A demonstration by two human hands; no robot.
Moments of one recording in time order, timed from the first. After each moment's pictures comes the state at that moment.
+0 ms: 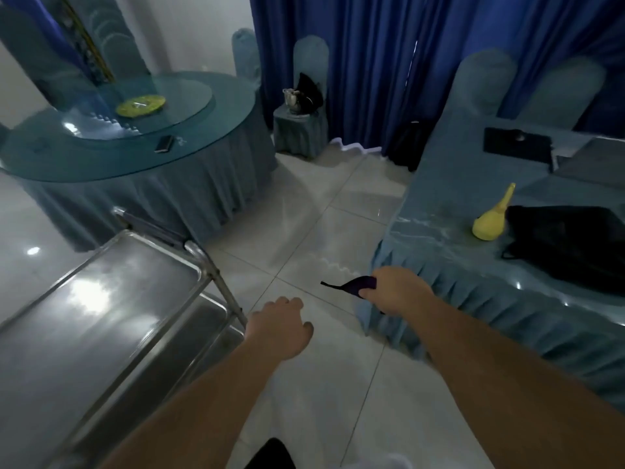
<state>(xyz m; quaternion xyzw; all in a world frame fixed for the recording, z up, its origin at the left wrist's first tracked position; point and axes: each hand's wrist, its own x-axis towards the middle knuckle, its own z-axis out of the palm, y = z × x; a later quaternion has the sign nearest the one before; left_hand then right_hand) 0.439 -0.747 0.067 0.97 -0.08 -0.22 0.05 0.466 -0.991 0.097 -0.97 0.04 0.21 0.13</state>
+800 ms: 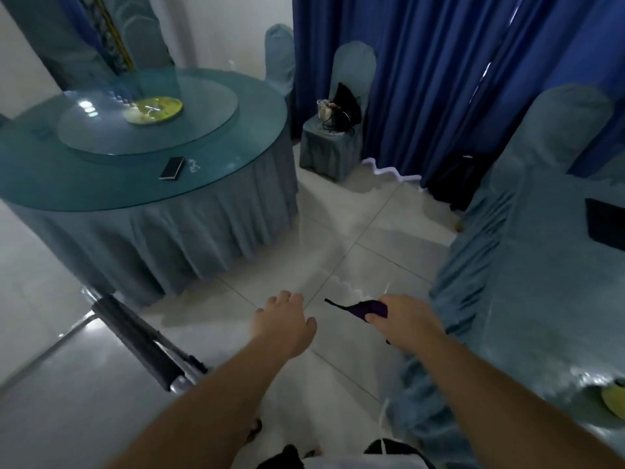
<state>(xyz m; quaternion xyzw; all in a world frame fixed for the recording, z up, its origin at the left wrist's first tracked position) 0.861 -0.673 0.045 0.98 -0.01 -0.18 0.08 0.864 -0.917 0.069 -0.97 0.04 0.21 0.15</state>
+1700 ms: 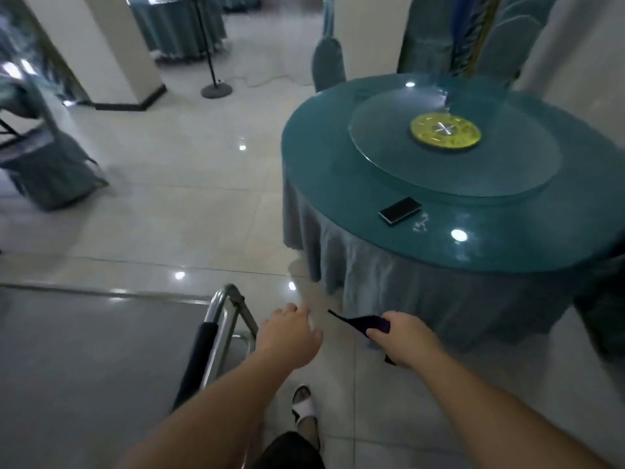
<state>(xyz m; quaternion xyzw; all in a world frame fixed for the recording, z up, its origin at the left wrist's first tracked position) 1.108 -0.398 0.021 0.84 0.48 -0.14 0.20 1.310 -0.518 0.039 -0.86 -0.38 0.34 0.06</state>
